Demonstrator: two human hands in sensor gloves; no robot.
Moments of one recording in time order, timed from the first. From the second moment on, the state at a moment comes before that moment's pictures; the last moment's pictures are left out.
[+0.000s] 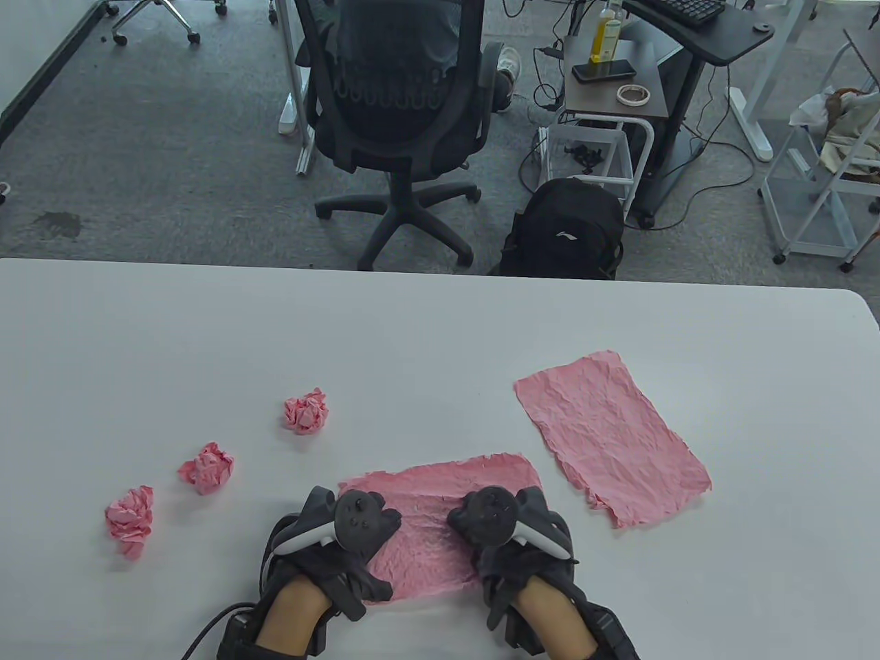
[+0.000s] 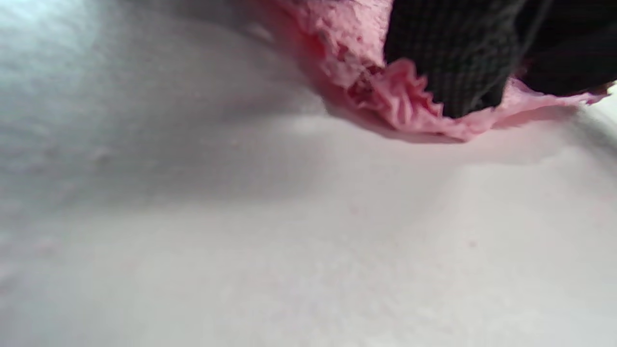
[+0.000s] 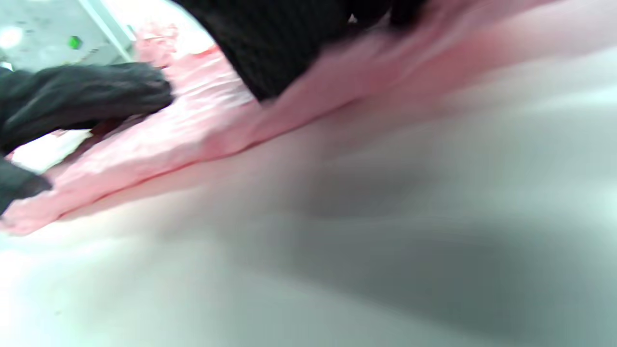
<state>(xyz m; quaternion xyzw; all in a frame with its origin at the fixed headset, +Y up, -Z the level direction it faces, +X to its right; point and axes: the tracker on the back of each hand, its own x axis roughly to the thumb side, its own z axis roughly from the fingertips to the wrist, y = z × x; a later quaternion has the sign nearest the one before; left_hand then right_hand) -0.150 -0.786 -0.284 -0.31 -0.20 0.10 0.92 0.106 -0.770 -0.293 0.14 0.26 0.94 0.16</state>
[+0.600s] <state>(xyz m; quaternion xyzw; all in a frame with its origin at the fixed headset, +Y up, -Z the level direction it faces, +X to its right) -0.157 -0.782 -0.284 -0.32 -0.20 0.09 0.92 0.110 -0.744 -0.288 0.18 0.14 0.96 0.16</state>
